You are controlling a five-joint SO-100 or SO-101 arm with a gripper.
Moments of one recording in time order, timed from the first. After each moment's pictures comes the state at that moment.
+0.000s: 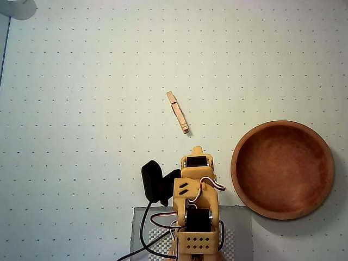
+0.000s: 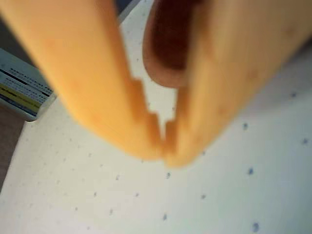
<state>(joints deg) 0.3 196.4 173.1 57.4 -2.6</state>
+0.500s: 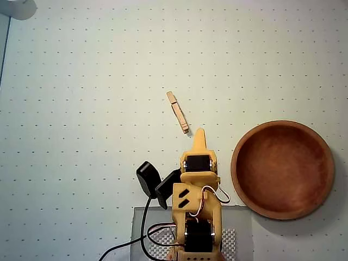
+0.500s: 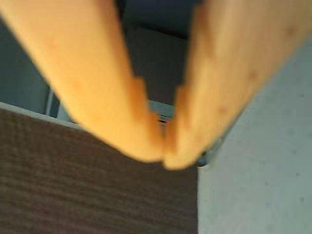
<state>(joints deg) 0.5 196.5 151.6 57.4 -6.7</state>
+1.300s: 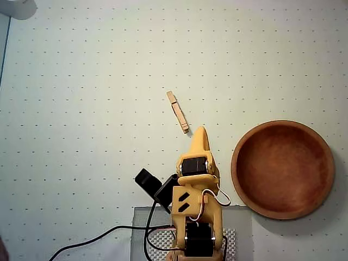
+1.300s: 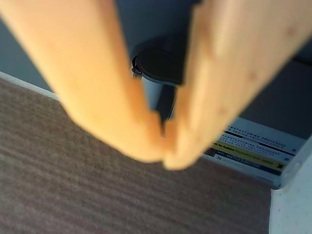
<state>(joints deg) 0.4 196.5 150.7 57.4 -15.2</state>
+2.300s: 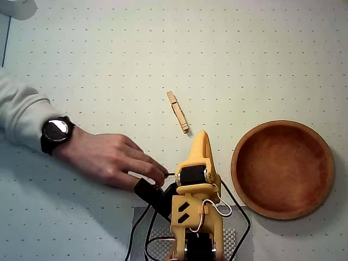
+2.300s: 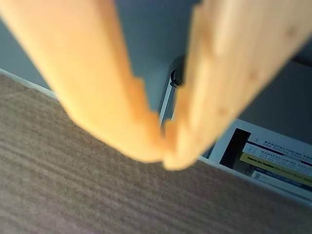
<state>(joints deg) 0.6 196.5 142.8 62.3 -19.5</state>
